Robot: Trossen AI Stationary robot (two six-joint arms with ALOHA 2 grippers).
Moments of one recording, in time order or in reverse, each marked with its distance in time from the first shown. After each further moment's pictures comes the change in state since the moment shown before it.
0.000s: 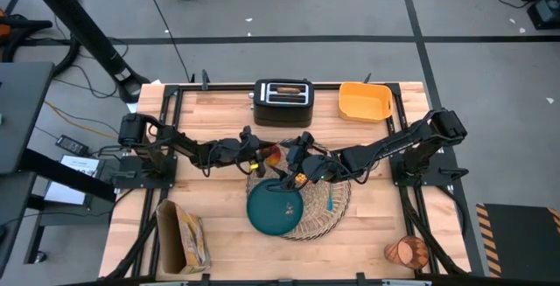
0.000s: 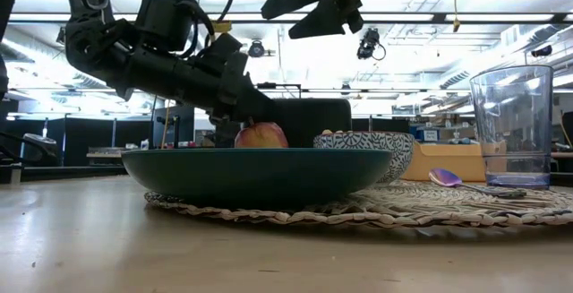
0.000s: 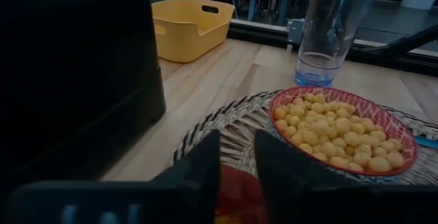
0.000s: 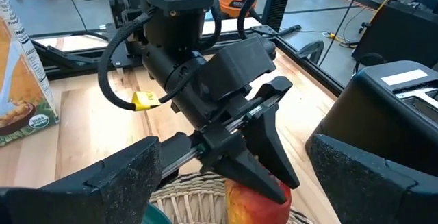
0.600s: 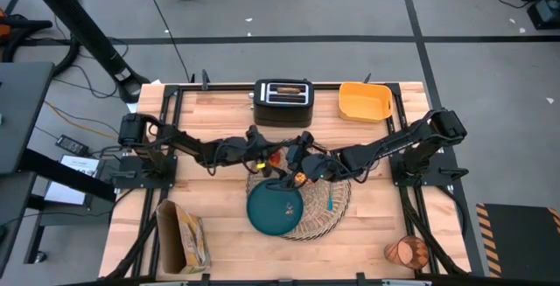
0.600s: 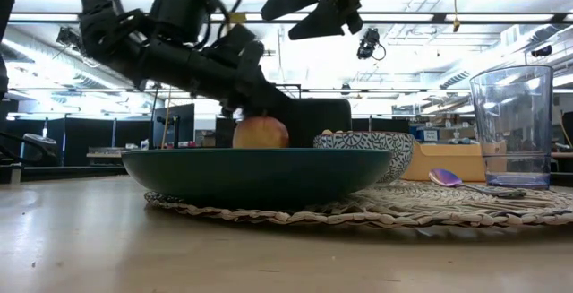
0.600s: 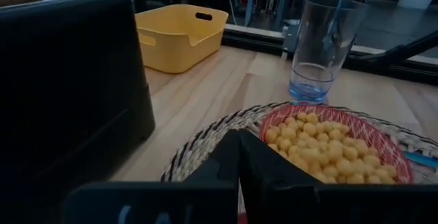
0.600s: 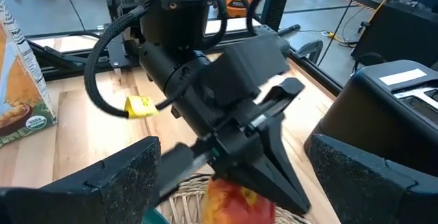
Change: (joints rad) left arm 0.000 0.000 0.094 -0.091 0.000 0.005; right arm -0.007 0.000 0.000 0.001 -0.005 0.000
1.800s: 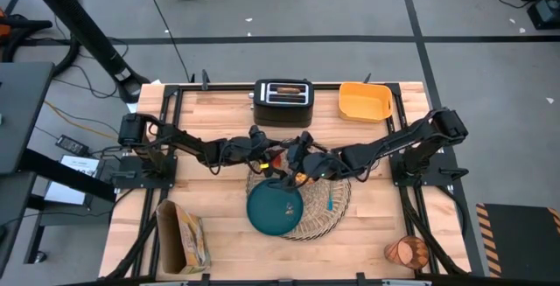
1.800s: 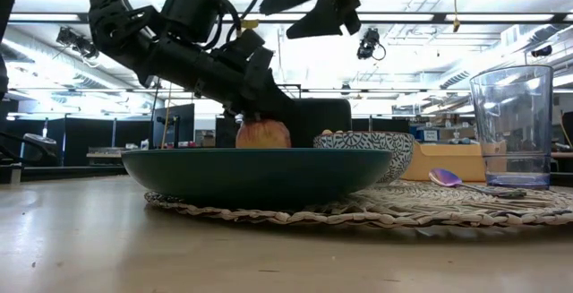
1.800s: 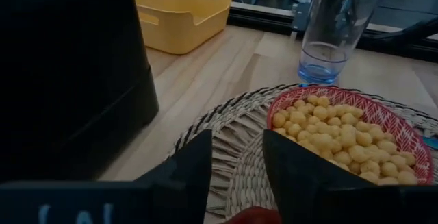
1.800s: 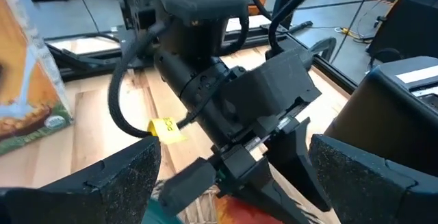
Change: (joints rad) left arm -0.002 0.000 0.052 -0.141 -0.009 -0.016; right arm -0.004 -0.012 0.000 -0.002 -0.048 0.019
